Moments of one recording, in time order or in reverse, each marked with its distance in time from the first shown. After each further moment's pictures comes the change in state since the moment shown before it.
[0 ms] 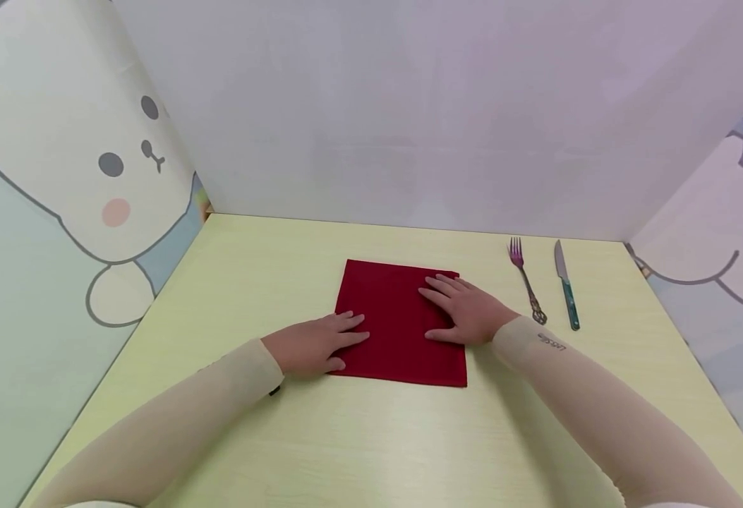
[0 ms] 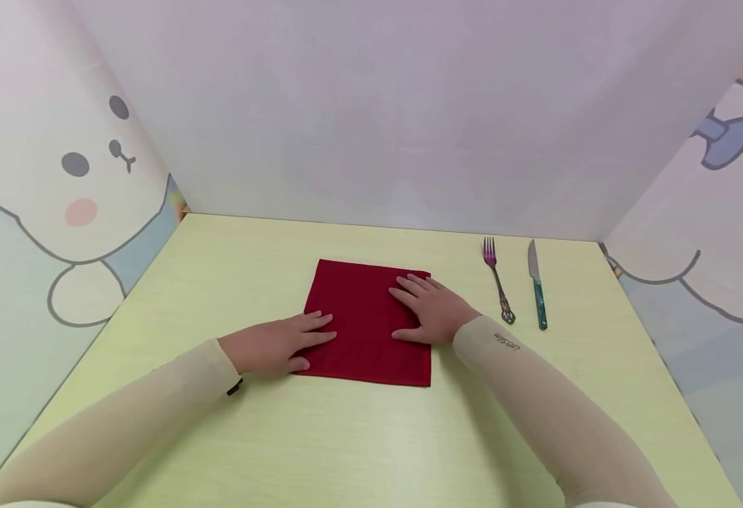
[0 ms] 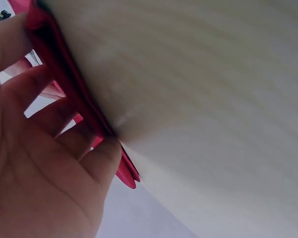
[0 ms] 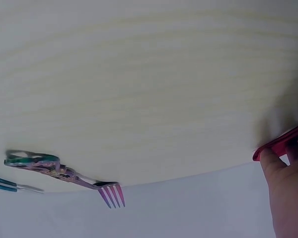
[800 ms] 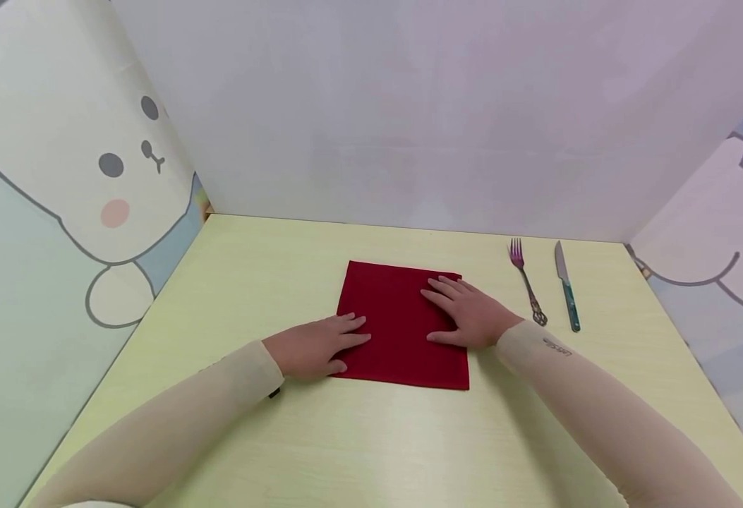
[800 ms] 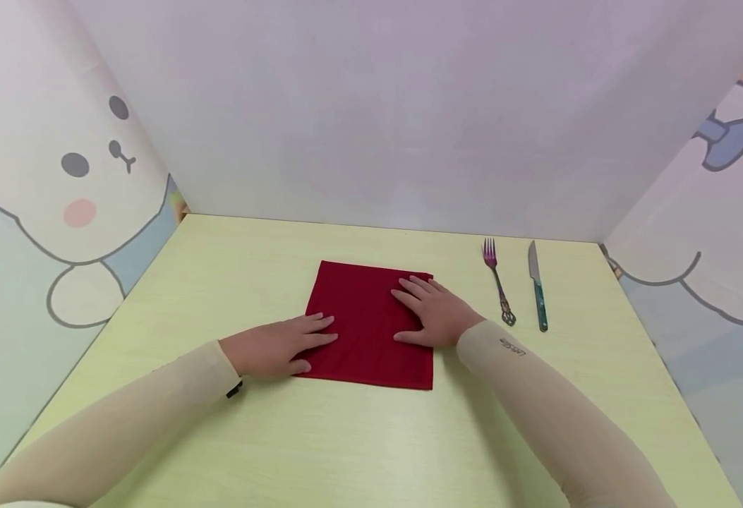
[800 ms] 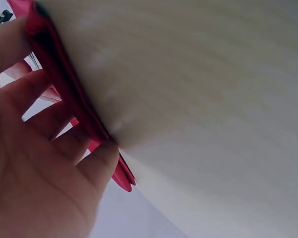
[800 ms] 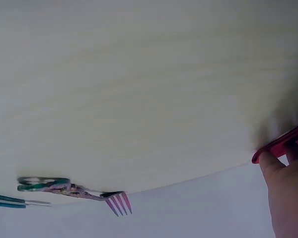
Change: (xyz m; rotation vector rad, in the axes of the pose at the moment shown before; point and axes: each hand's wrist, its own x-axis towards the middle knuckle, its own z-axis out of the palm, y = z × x) left_hand 0.000 0.003 -0.002 -0.028 0.015 0.006; right_hand -0.007 -0.003 -0.002 0.052 0.012 0.016
